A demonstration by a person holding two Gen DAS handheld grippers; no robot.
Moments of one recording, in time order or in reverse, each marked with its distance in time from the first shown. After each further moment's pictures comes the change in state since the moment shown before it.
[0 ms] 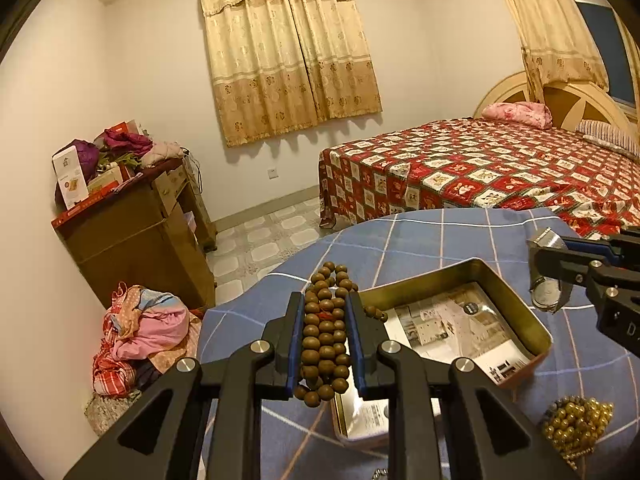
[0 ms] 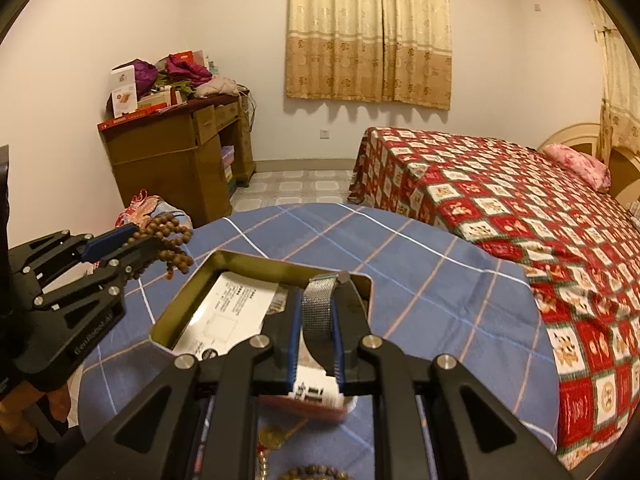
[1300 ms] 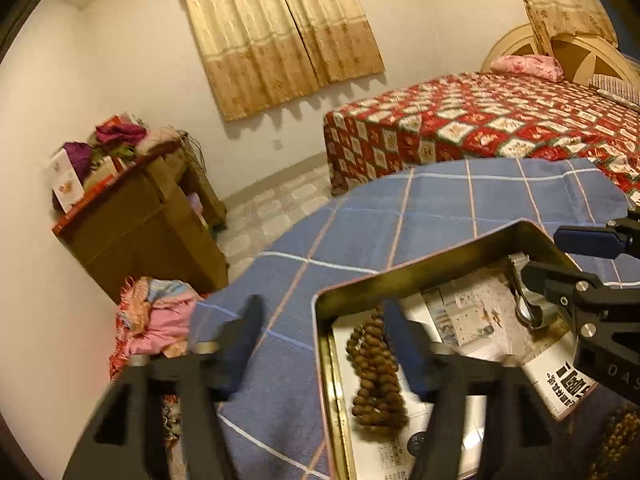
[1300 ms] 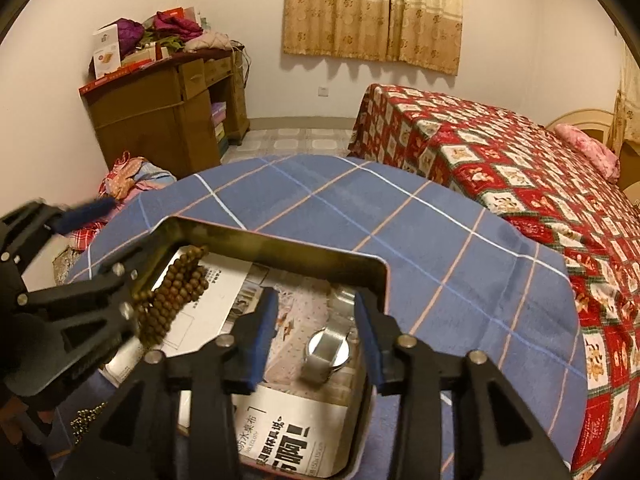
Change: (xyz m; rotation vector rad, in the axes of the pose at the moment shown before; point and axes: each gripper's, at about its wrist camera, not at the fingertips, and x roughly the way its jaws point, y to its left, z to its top) left arm 0.072 -0.017 -0.003 0.079 0.113 0.060; right arm 0.073 0.001 -0.008 -0.012 0.159 -0.021
